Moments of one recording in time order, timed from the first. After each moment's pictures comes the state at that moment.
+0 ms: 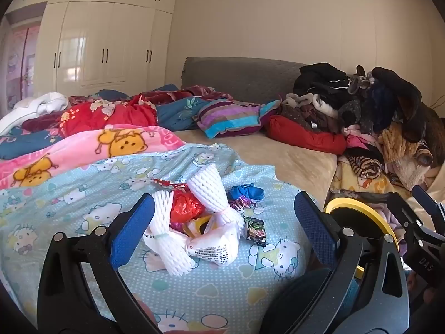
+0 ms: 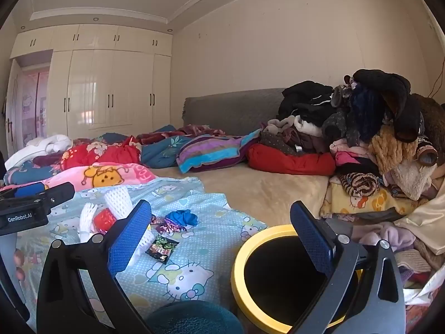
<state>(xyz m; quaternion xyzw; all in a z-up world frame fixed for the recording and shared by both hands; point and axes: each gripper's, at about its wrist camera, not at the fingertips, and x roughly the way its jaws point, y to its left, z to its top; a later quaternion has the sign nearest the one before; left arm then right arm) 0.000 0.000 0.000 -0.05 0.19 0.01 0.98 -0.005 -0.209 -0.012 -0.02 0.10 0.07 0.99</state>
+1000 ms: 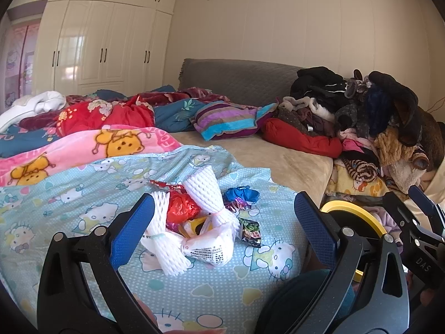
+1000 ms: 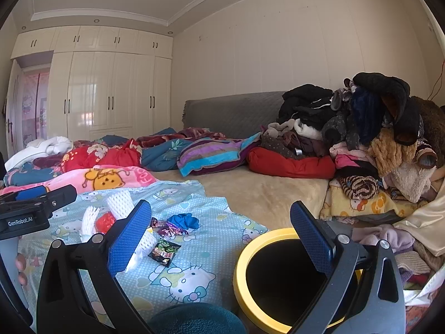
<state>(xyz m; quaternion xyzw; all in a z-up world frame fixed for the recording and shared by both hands) 0.000 -0.006 0.005 -0.06 0.19 0.00 0.98 -0.007 -0.206 -0.009 -0.02 0.09 0.07 0.99</state>
